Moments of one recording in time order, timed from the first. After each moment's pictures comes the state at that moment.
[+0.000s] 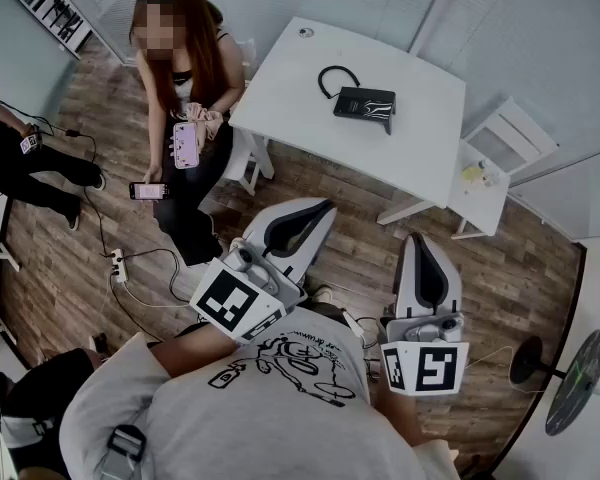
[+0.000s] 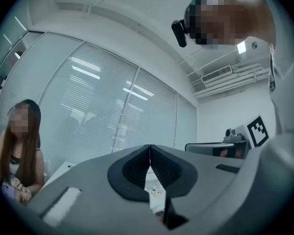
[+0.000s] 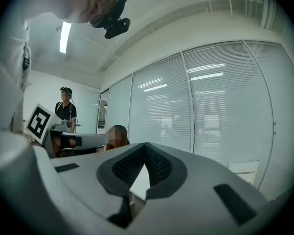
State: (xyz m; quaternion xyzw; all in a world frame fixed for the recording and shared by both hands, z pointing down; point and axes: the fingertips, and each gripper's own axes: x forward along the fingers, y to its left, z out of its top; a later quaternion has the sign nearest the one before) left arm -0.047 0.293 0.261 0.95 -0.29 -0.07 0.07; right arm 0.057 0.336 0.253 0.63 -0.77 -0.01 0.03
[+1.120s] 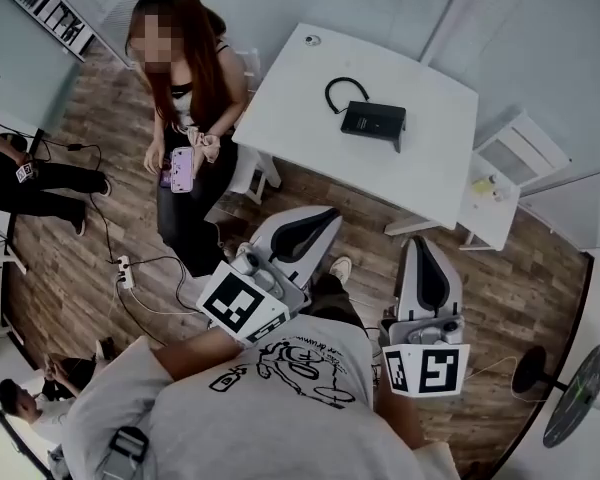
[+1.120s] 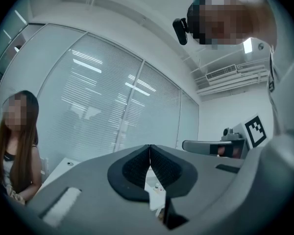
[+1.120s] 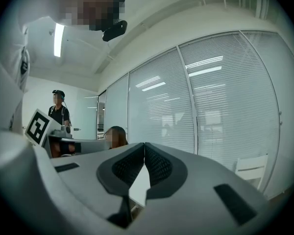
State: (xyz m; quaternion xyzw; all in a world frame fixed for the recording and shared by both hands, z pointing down) left arm -0.035 0.218 0.282 0.95 -0.28 -0.05 0.10; right arm 0.066 0.255 0.267 0.63 -0.78 0.01 0.01
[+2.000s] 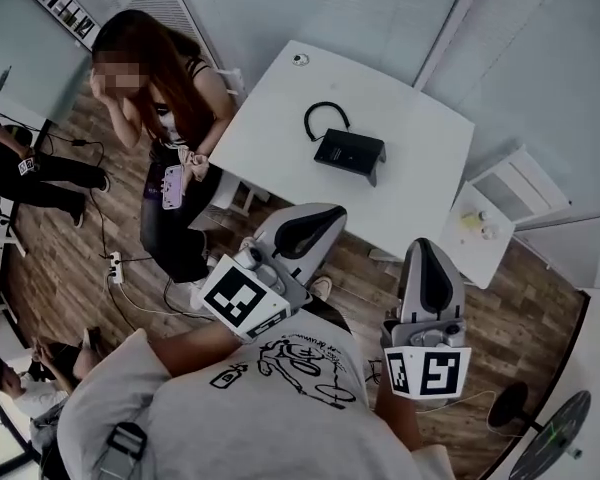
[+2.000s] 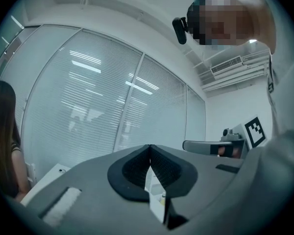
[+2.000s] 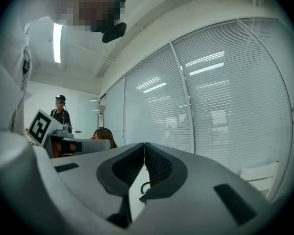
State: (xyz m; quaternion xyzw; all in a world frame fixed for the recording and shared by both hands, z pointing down) left arm 0.088 0.127 0.279 0.95 -0.31 -0.04 0.09; right arm 0.191 0.159 0.266 0.60 -0.80 0.01 0.00
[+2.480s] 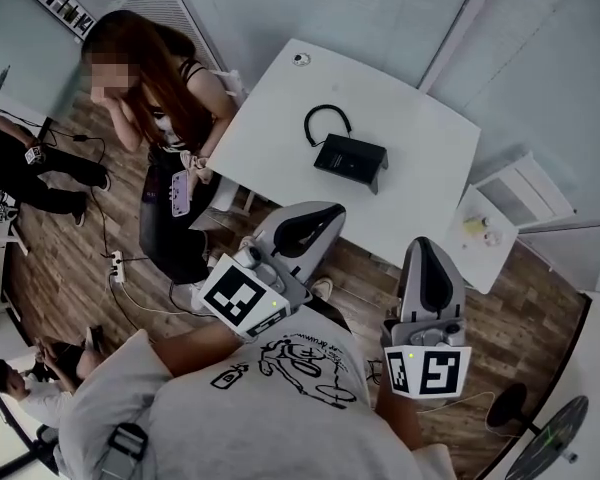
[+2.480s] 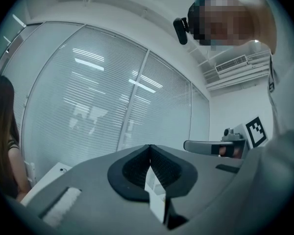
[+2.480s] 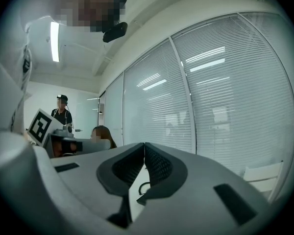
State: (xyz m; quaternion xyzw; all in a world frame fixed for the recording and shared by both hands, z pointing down) left arm 0.090 0.086 0.289 0.94 -0.32 -0.04 0.10; right arm 0.195 0.118 0.275 0.59 -0.80 0.02 0.01
